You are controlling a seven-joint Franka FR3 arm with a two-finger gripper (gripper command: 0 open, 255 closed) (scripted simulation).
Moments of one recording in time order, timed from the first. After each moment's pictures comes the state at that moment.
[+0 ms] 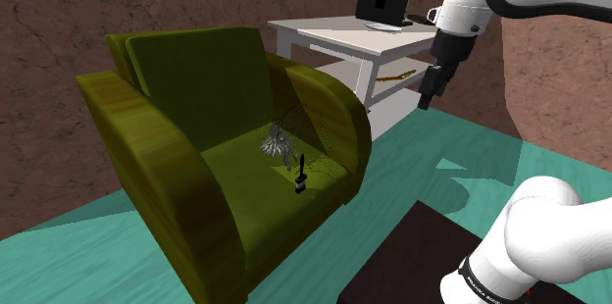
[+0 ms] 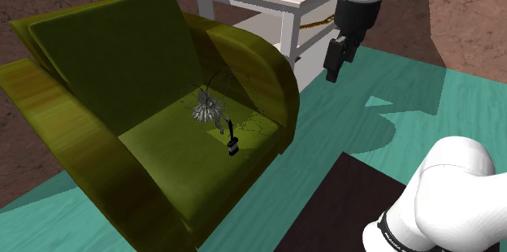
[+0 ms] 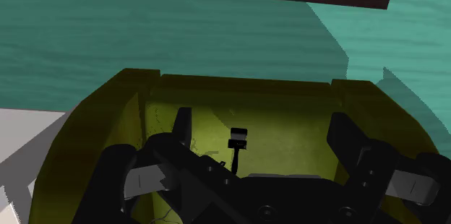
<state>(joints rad) 0.02 -0.82 -0.03 -2.29 -0.12 1.49 -0.04</state>
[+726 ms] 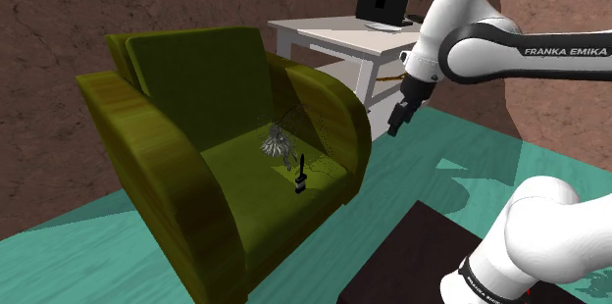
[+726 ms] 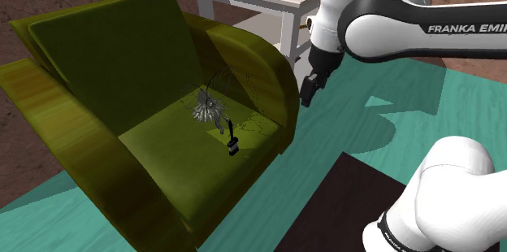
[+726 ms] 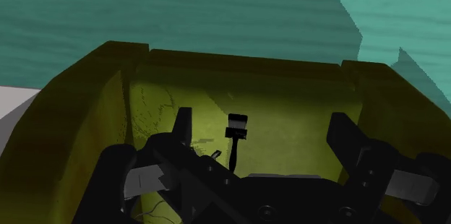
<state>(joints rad) 0.03 -0.78 -0.09 -2.56 -0.14 1.89 -0.07</state>
